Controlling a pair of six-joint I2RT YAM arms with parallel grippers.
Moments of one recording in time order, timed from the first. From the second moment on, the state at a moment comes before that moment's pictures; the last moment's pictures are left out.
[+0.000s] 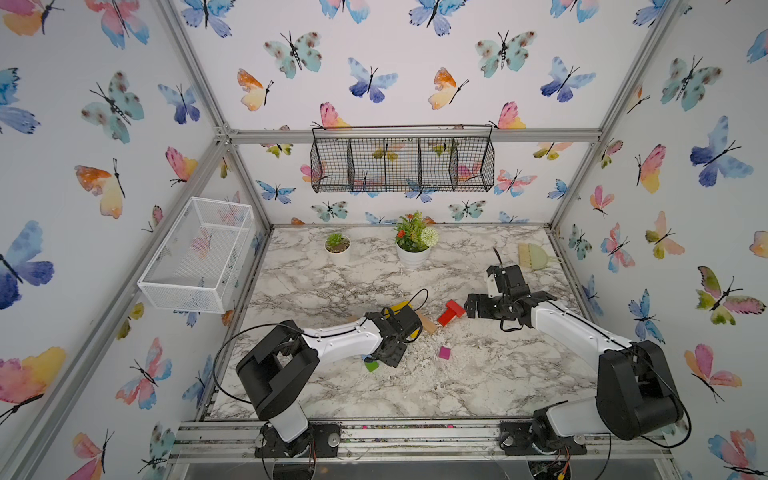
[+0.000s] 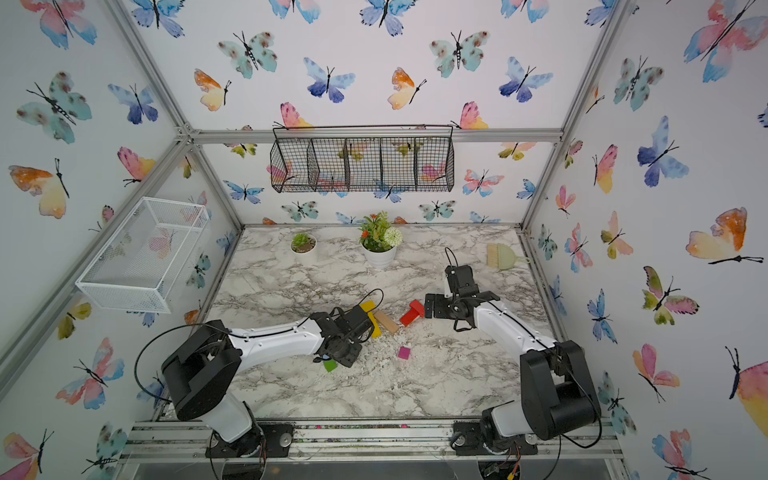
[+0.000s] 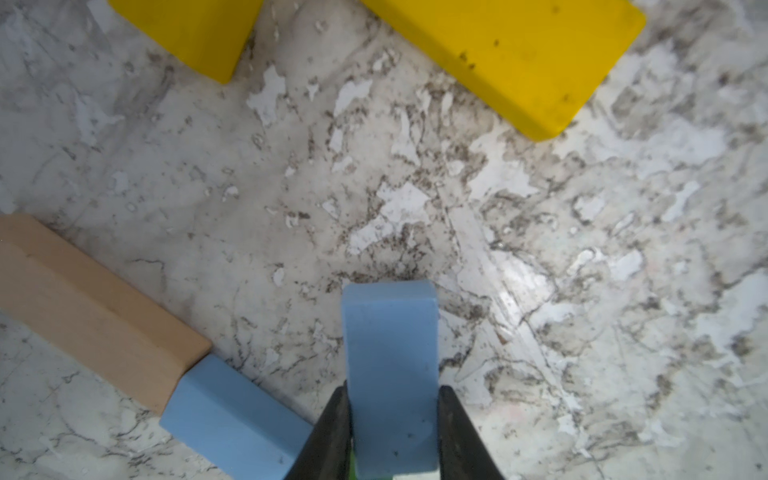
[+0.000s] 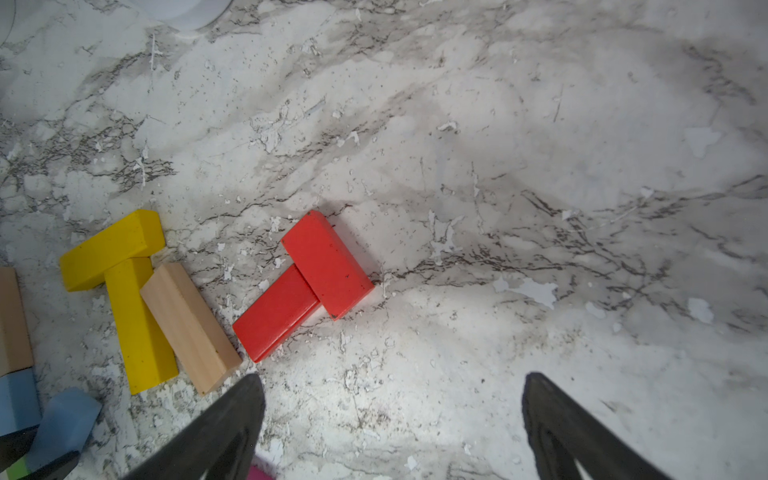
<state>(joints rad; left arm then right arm) -0.92 1.66 0.96 -0.68 -0.19 -0.37 0.33 1.43 0.85 -0.43 -0.09 0.29</state>
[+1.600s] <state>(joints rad) -0.63 1.01 0.94 -0.60 -0.47 -0.38 0.96 1.54 0.94 -0.23 -0.16 0.47</state>
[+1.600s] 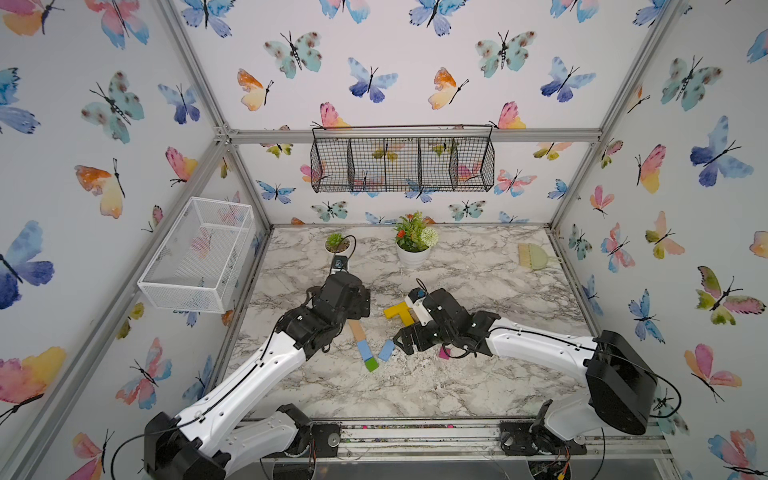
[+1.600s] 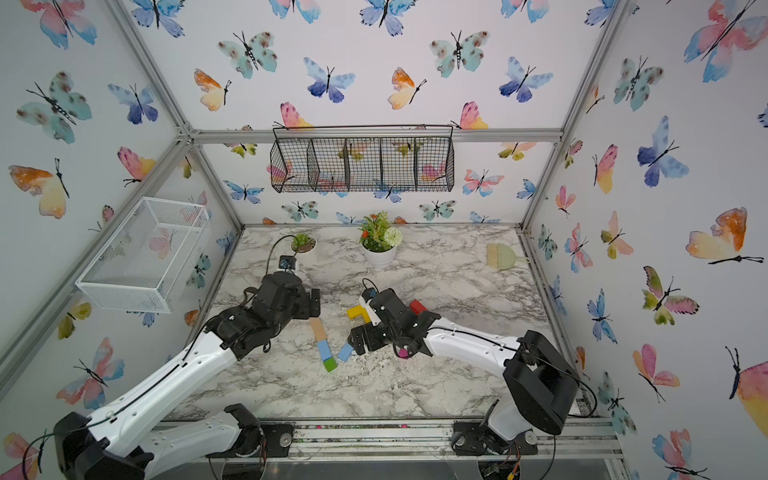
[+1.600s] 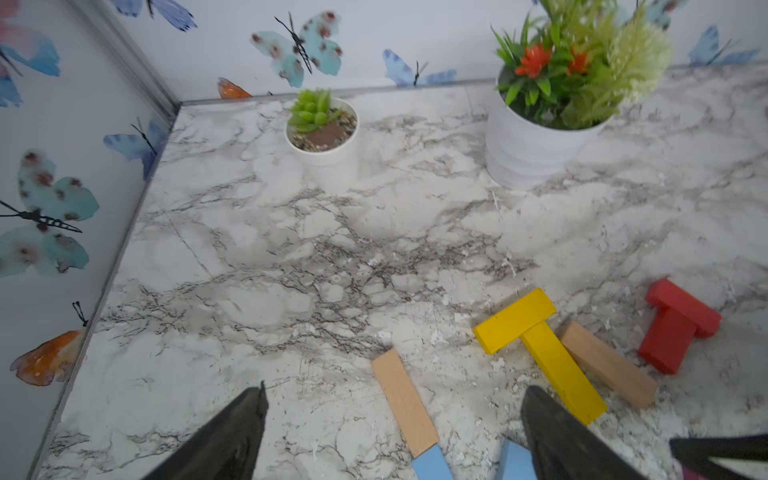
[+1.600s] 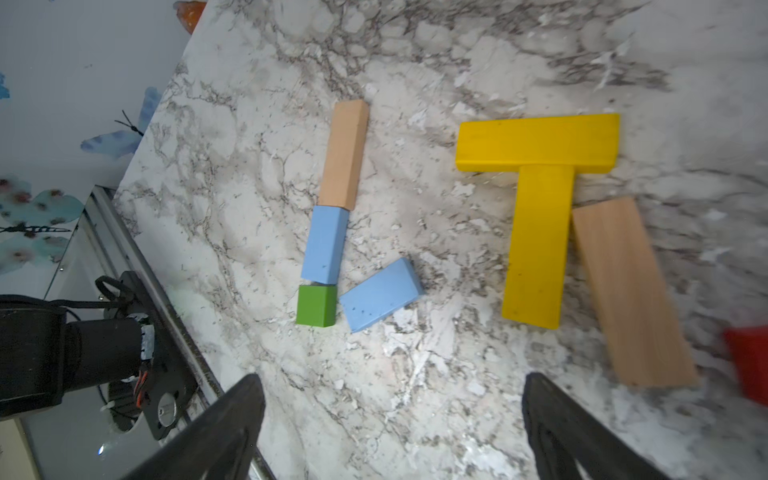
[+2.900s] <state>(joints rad) -0.40 0.91 0.87 -0.51 -0.42 -0.39 1.08 1.85 1.08 -0.20 -0.35 0.58</state>
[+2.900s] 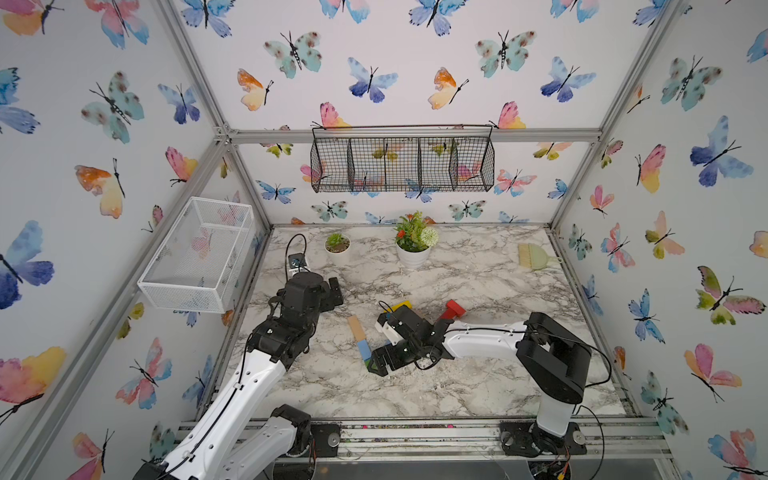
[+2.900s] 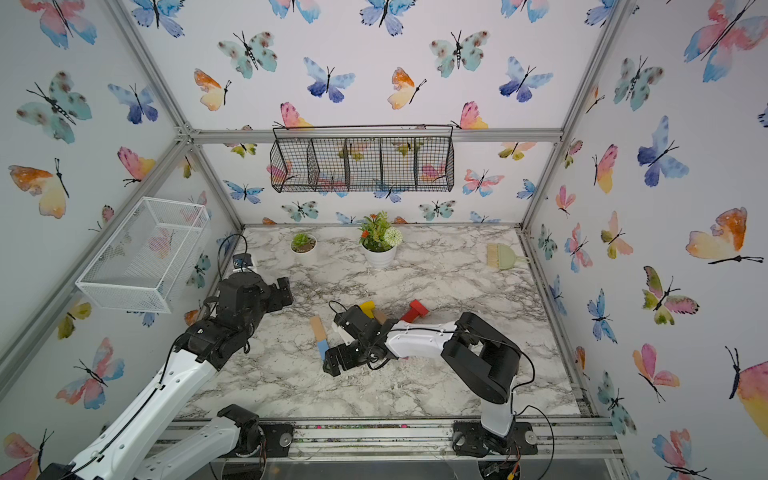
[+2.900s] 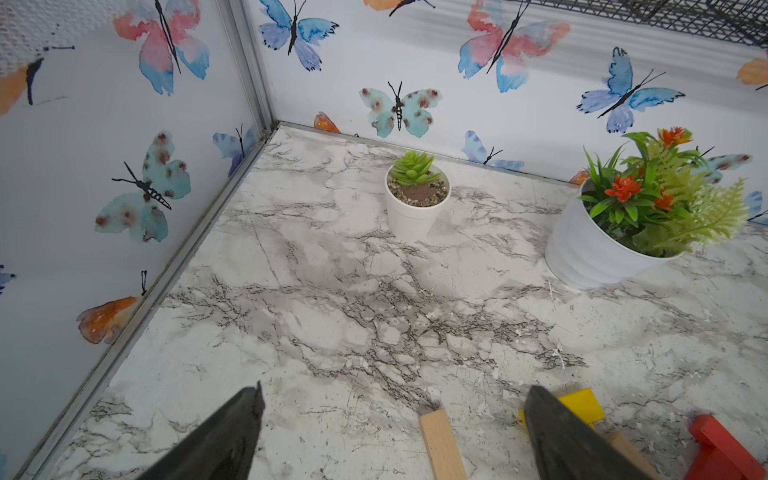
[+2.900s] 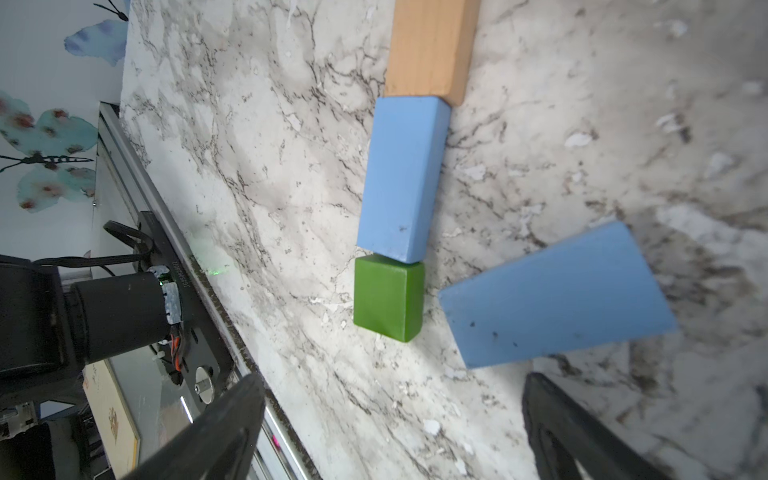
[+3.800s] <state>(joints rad) -0.37 0.90 0.87 -0.50 -0.40 -0.38 1.09 1.79 1.20 -0.36 -0.26 0.46</state>
